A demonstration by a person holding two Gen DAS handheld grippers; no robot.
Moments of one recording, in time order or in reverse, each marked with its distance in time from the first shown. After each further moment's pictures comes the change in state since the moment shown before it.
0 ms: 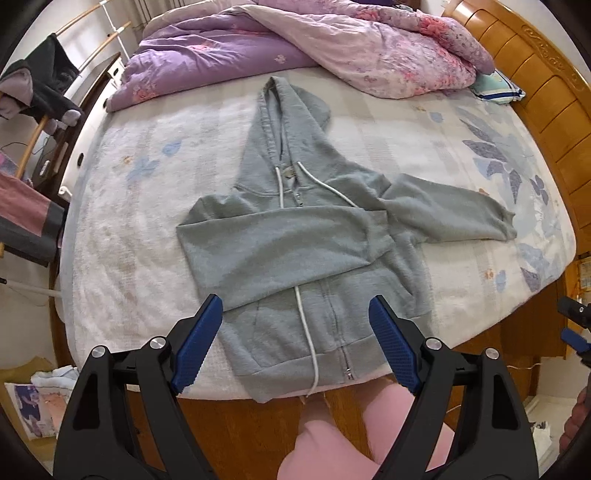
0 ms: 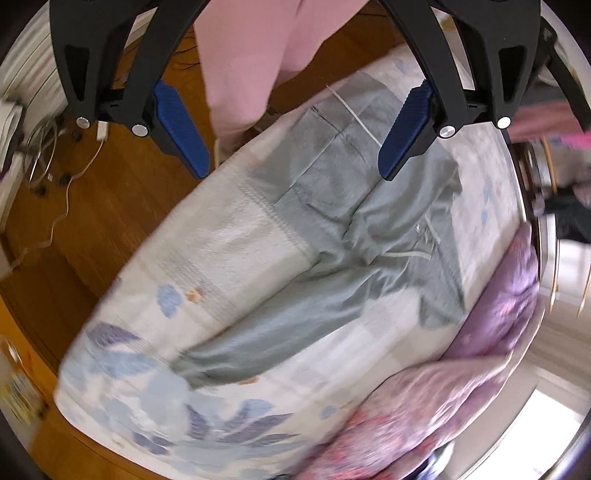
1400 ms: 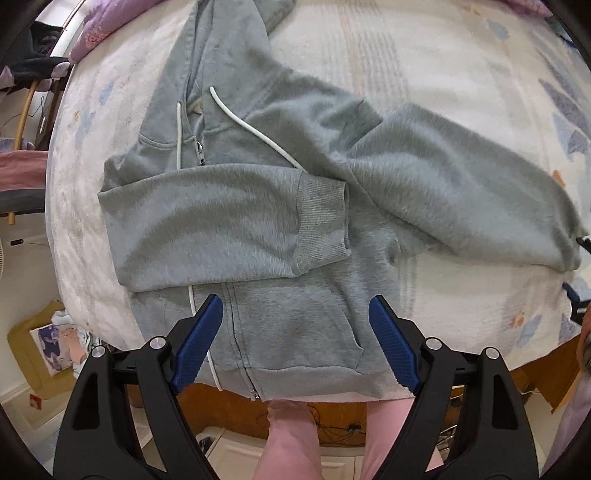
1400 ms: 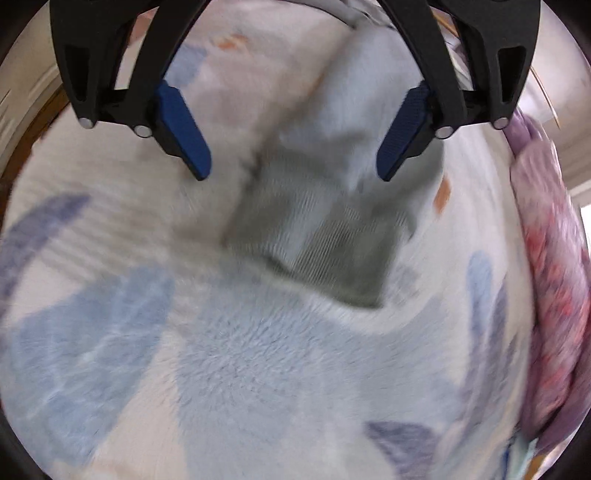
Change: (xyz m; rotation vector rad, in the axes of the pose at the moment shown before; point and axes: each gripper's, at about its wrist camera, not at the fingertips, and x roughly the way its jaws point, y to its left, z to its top) left arm 0.233 -0.180 0.098 -0.102 0.444 0.211; right arm 0.295 -0.258 0.320 0.594 0.209 0.090
